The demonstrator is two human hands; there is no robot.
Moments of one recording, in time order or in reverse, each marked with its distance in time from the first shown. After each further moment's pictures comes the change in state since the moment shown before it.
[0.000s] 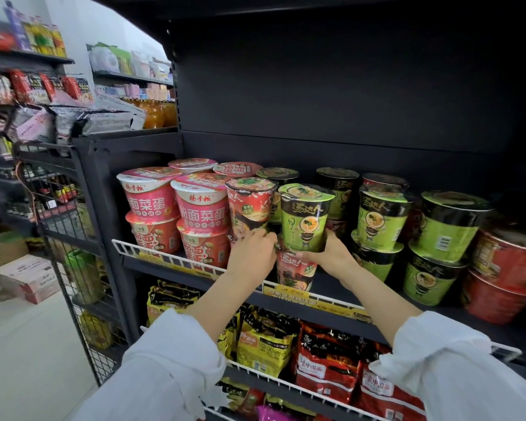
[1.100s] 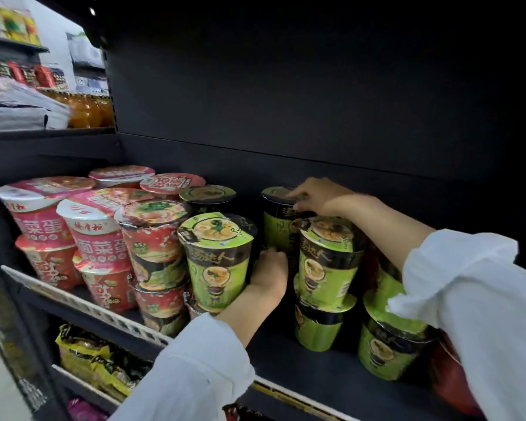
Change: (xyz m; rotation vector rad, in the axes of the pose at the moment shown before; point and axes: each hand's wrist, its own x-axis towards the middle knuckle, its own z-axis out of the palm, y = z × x) left_hand 0.158 0.134 0.107 -0.383 -0.244 -0.422; right_hand 0.153 -0.059 -0.161 -0.851 -0.229 -0.372
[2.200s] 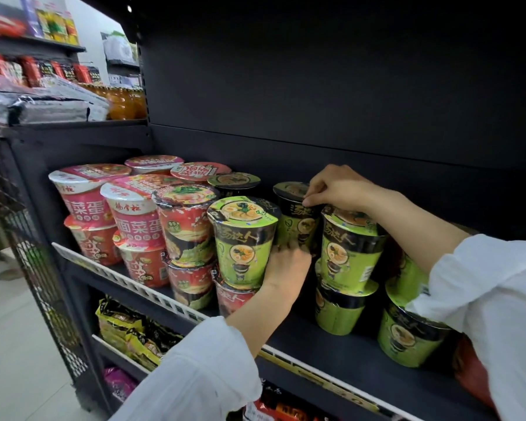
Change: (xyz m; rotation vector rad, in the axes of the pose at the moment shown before) left_hand -0.053 -0.003 -0.014 0.836 0.159 0.294; right_hand -0.013 -0.011 0.009 0.112 0.083 -0.089
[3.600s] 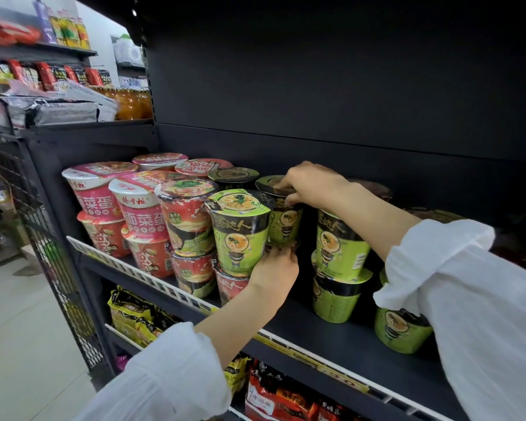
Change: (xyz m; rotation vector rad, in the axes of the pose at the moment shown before) left_hand -0.028 -0.008 0.005 -0.005 -0.055 0.082; right_hand 0.003 -0.033 0.014 -0.318 -0.006 -0.122
